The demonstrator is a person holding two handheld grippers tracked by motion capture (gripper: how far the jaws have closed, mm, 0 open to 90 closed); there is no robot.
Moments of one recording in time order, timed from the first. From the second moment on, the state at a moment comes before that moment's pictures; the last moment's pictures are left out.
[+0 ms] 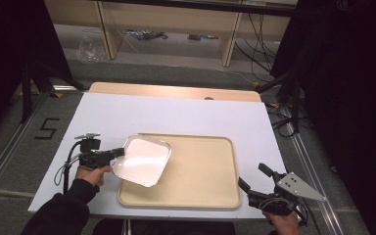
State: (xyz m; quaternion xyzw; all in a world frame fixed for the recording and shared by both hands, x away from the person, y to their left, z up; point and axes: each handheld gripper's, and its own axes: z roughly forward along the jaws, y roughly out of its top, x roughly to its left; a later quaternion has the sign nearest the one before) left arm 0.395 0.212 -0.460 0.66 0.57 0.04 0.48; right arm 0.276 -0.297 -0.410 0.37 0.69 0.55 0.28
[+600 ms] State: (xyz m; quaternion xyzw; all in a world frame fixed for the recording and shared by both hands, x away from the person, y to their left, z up) left arm 0.392 0.168 -0.465 0.69 0.55 0.03 0.48; right arm 0.276 -0.298 -0.410 0.37 0.70 0.55 0.28
